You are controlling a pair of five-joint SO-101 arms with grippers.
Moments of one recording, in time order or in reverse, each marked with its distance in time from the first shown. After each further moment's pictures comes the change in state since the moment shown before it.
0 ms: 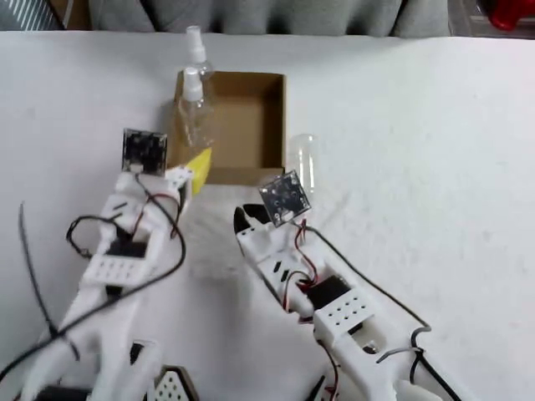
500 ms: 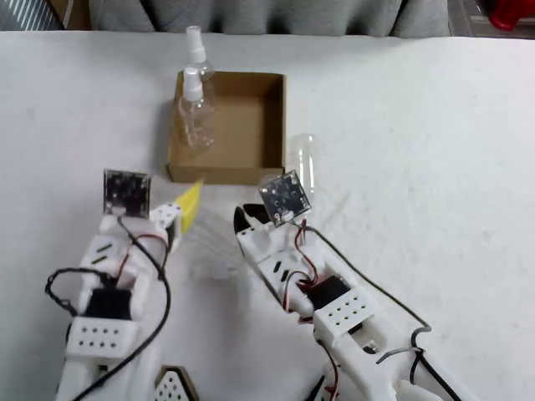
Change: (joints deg) left arm -2.4 -35.5 13.5 25.6 0.0; right arm 0.0 0.0 0.0 0.1 0.0
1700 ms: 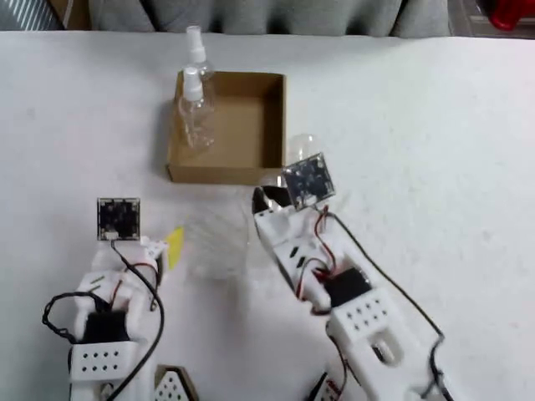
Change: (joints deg) left arm -6.8 -15.5 11.3 18.4 -0.5; right arm 5.9 -13.0 -7.0 19.2 0.3
